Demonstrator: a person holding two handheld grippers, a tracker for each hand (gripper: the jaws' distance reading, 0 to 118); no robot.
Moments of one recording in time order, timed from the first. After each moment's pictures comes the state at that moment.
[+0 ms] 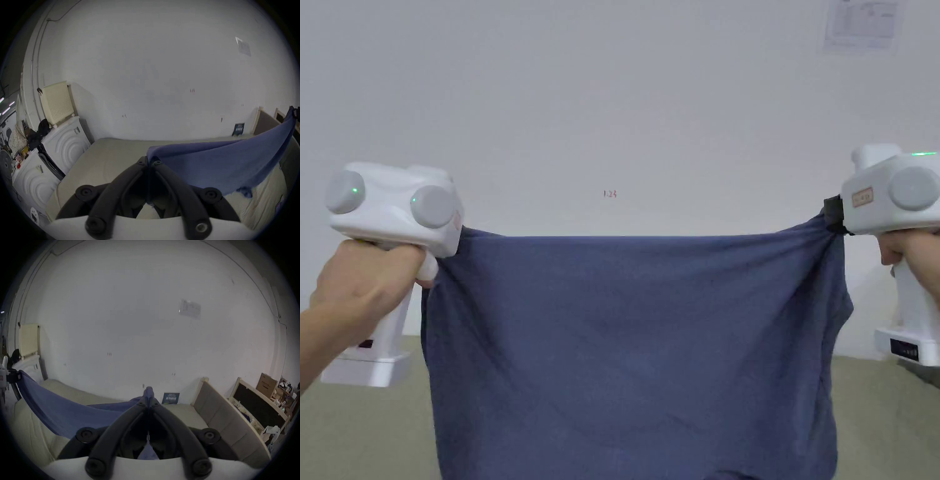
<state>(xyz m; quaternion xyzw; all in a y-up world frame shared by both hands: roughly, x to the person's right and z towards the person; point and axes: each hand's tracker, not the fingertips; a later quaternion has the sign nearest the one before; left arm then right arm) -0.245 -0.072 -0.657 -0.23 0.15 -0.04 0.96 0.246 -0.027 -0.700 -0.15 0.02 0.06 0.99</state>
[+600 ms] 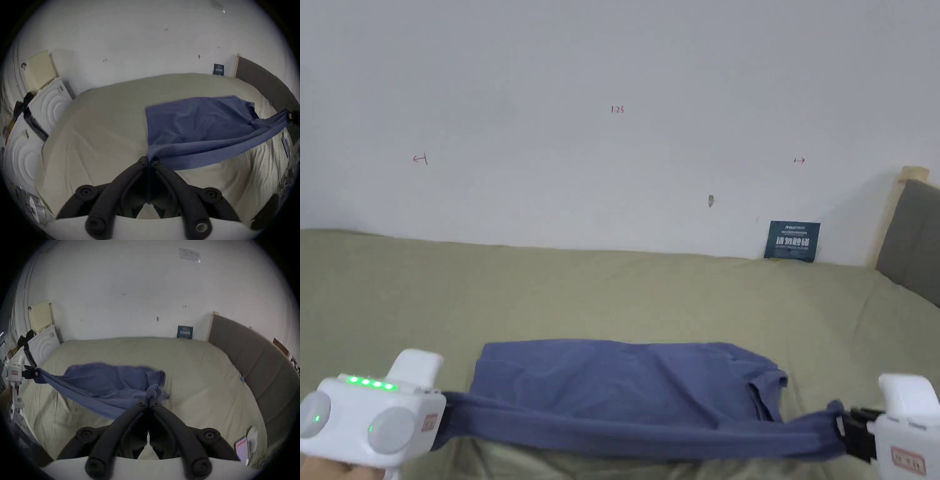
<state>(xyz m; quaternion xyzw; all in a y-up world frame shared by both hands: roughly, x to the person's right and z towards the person) -0.244 -0.316 -0.407 -0.39 0.06 -0.05 0.92 0.294 -0.290 -0.421 -0.30 0.08 0.01 0.95</state>
